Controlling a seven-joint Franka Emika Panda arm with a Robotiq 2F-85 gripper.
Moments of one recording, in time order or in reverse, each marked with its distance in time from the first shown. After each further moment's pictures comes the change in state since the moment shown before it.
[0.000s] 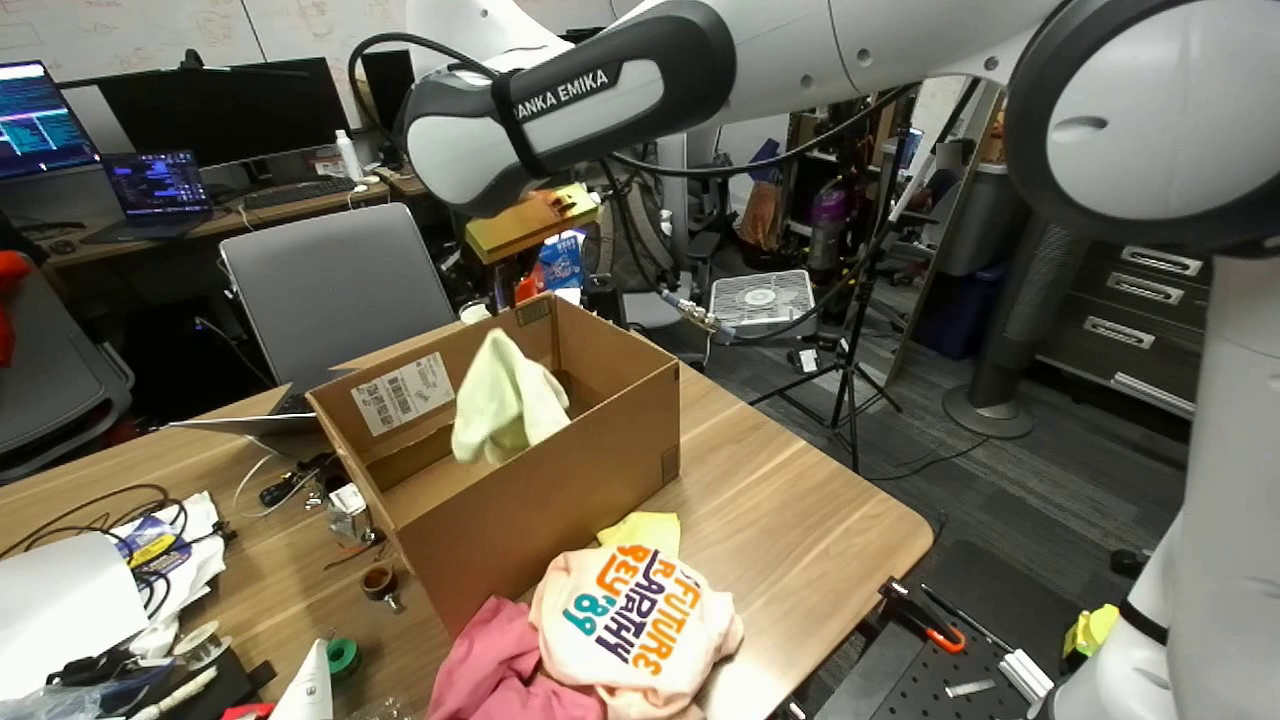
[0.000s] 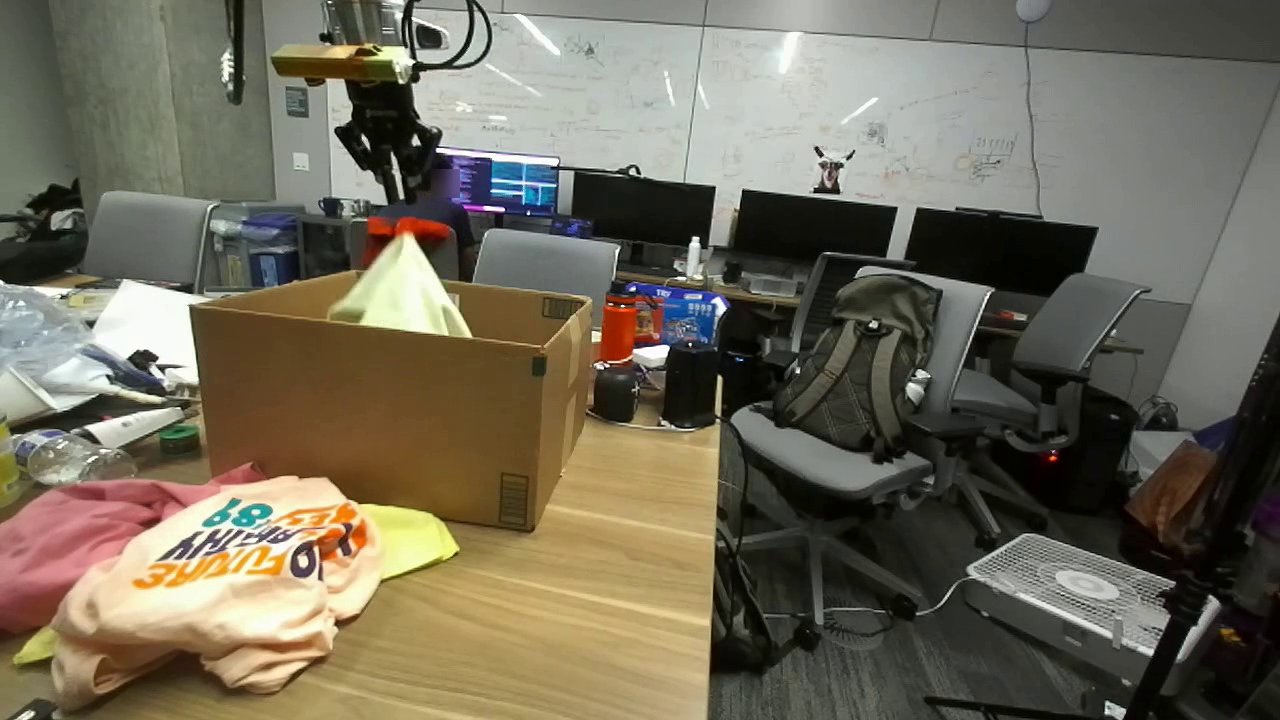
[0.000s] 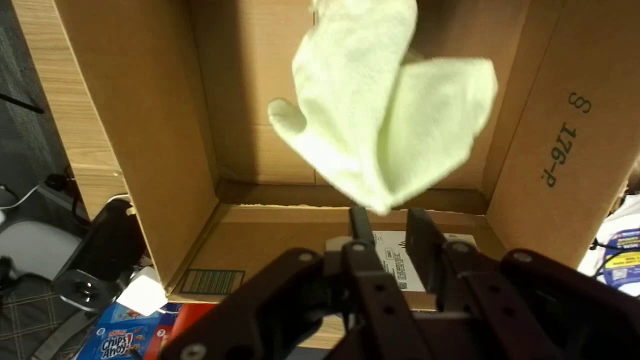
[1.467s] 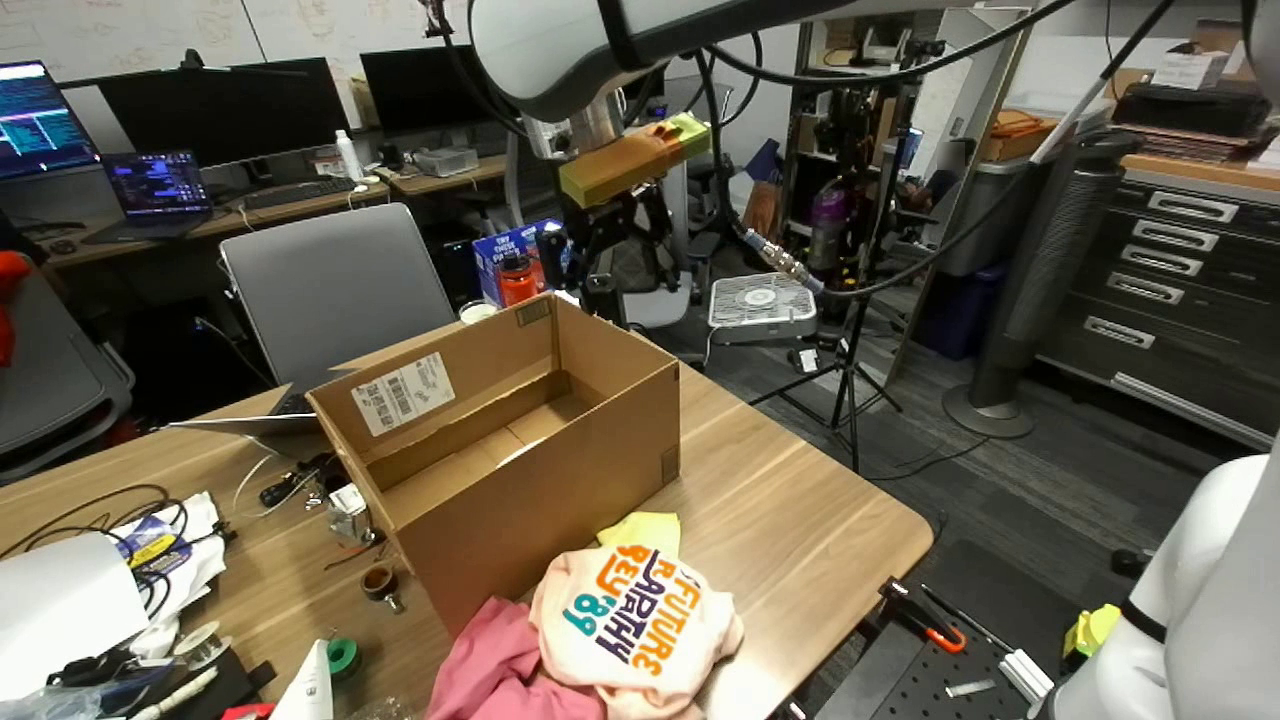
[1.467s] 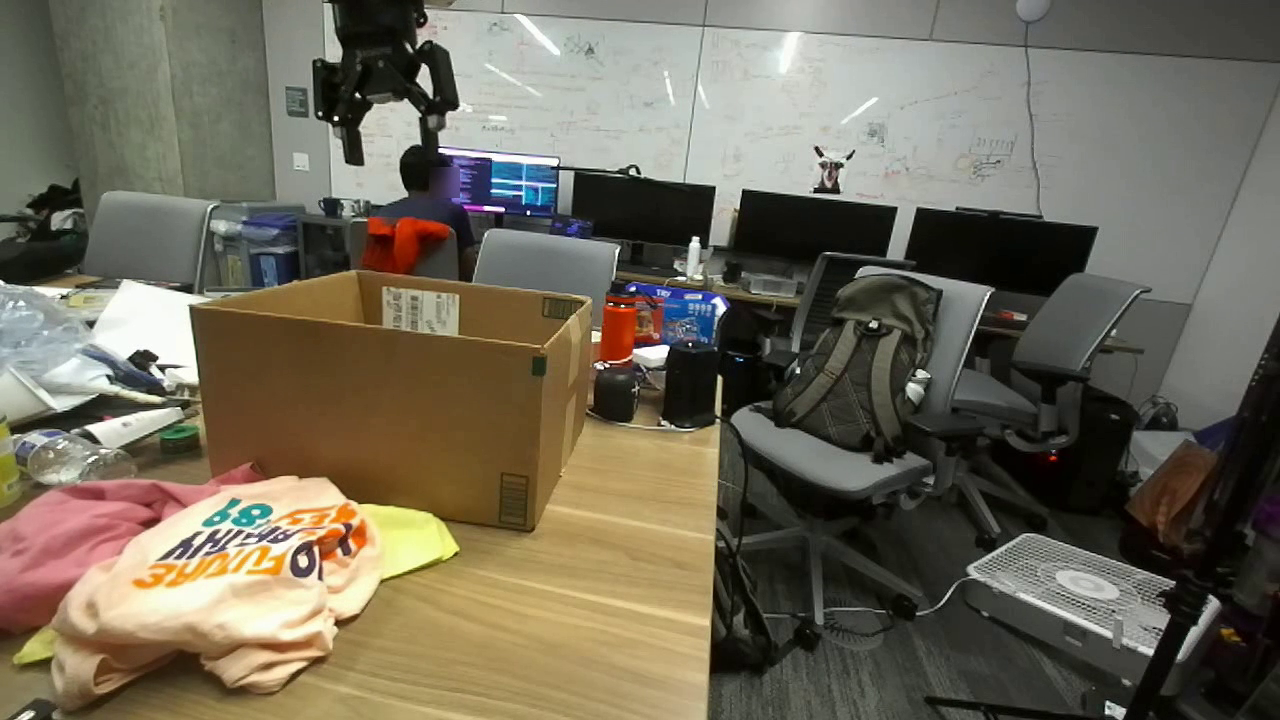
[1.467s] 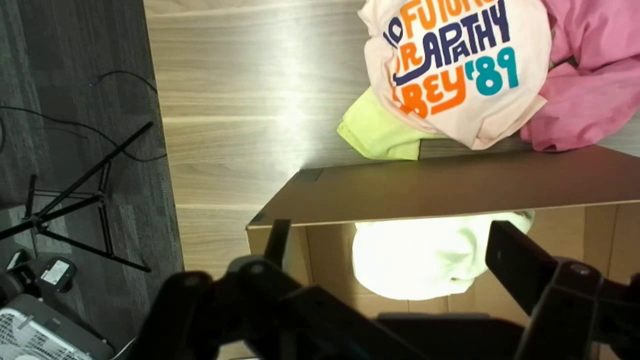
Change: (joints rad) arm -0.025 -0.267 -0.035 -0.177 0.024 -0.442 0.035
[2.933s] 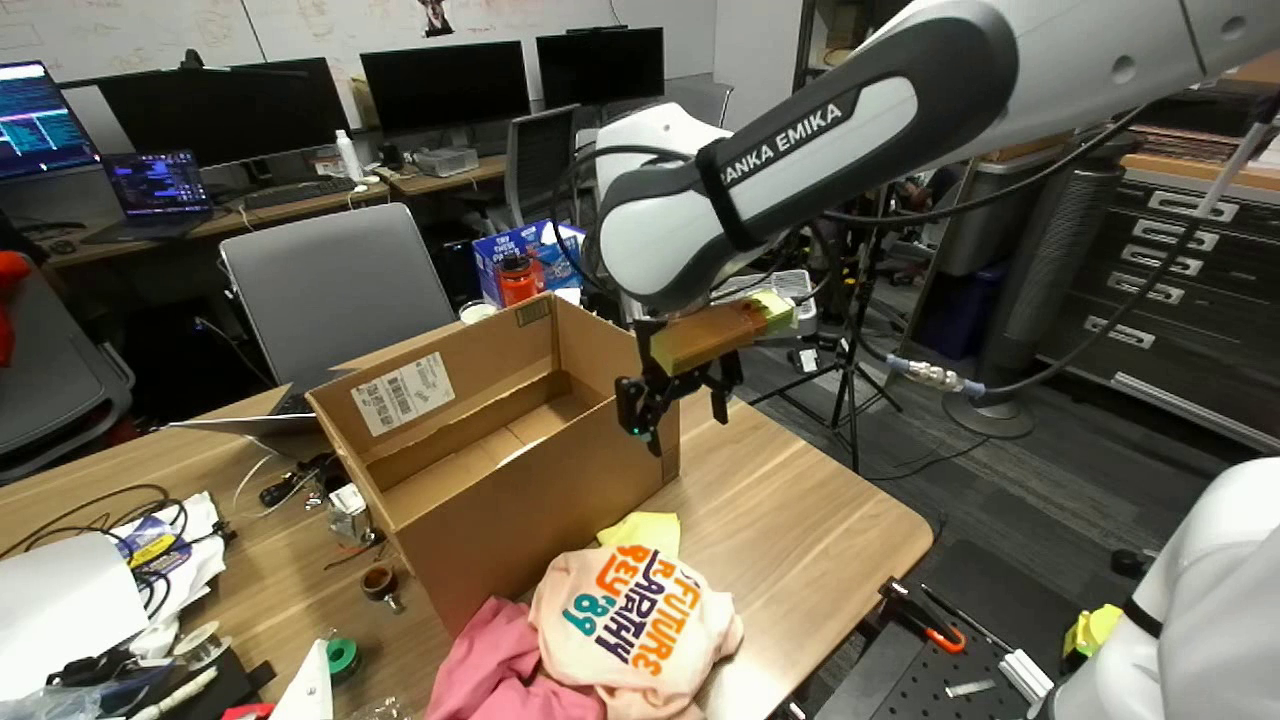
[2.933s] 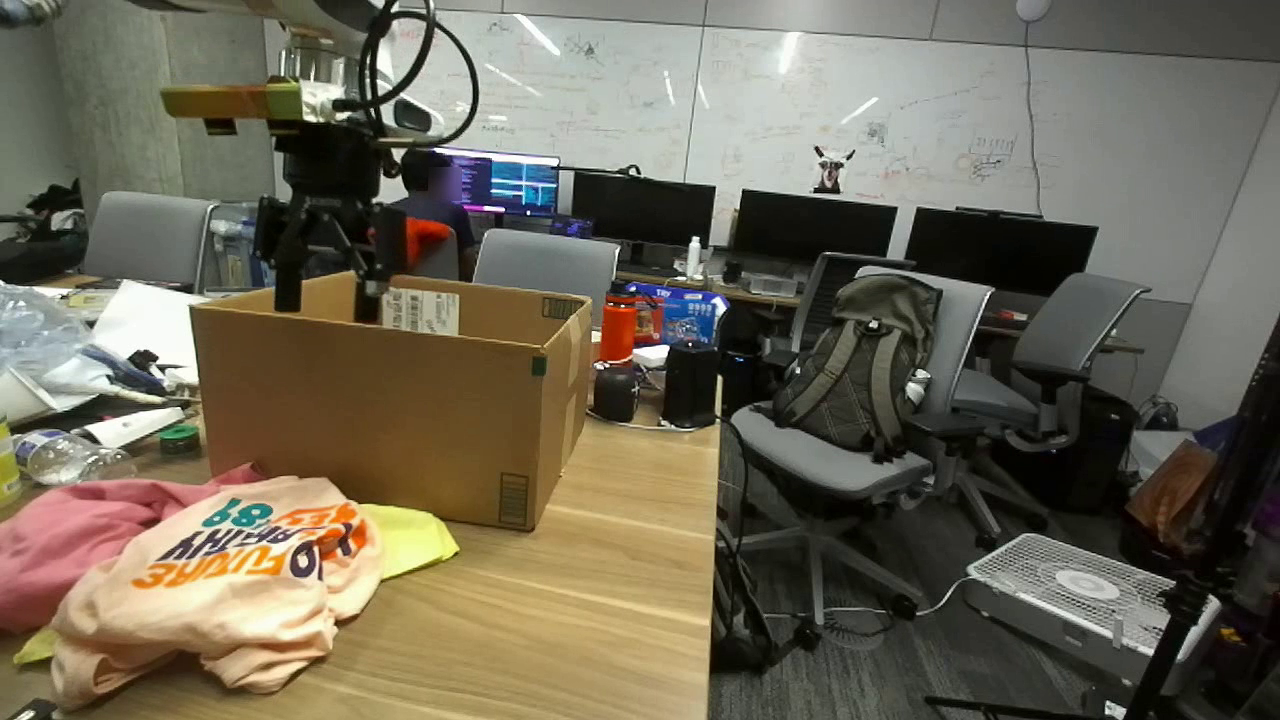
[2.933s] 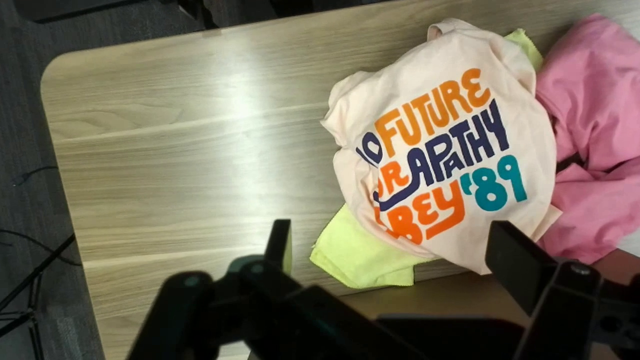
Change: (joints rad) arm -0.052 -0.181 0.011 -0.580 0.165 0.332 0.018
